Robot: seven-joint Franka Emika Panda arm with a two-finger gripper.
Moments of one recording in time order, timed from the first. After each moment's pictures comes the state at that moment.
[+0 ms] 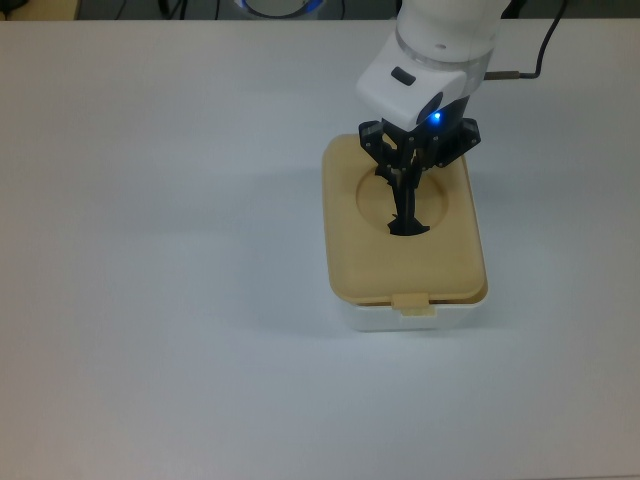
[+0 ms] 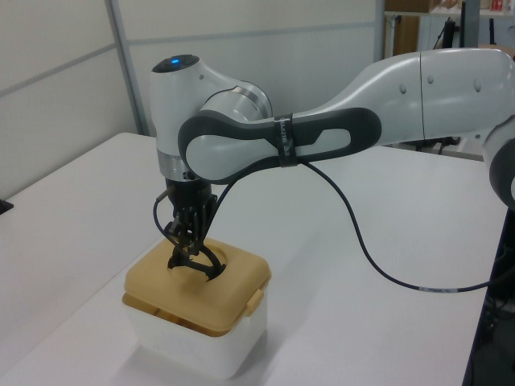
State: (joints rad) arm 0.37 0.39 -0.05 -1.32 -0.02 1.82 0.23
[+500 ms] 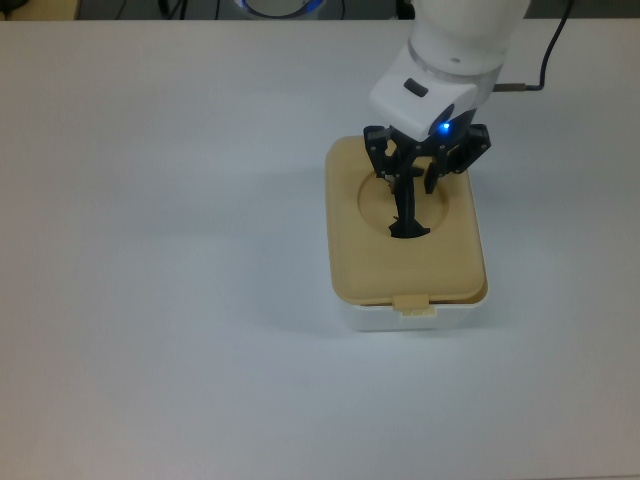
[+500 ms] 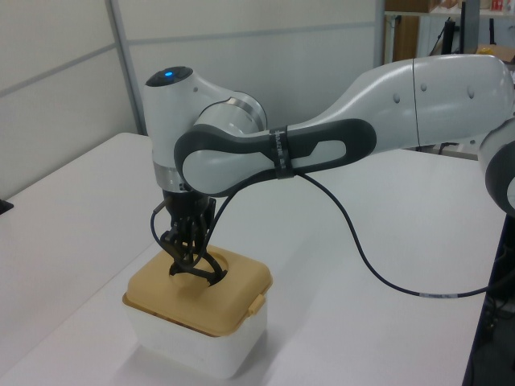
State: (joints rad) arm 0.39 0.41 -0.05 -1.32 -0.06 1.82 0.26
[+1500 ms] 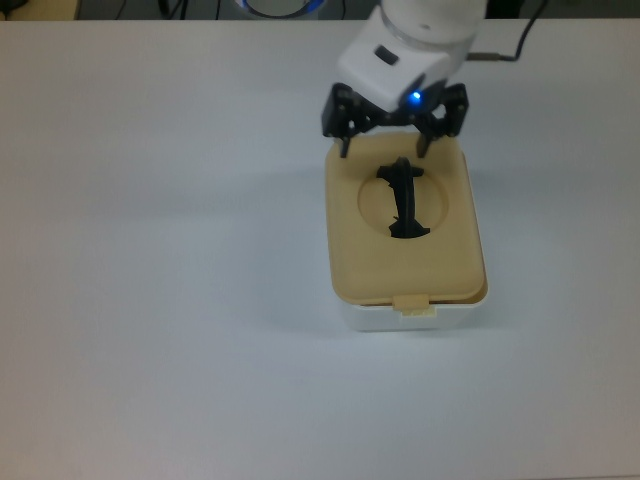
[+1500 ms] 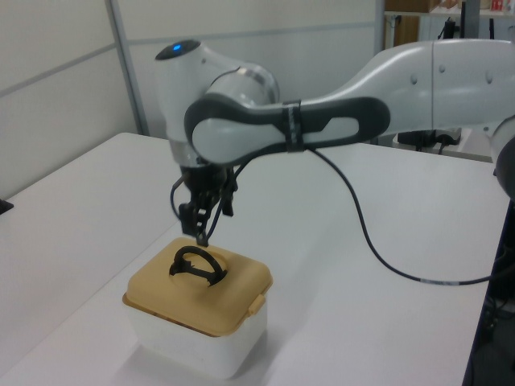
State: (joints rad) arm 0.35 0.35 -0.06 -1.31 -0.07 1.68 0.18
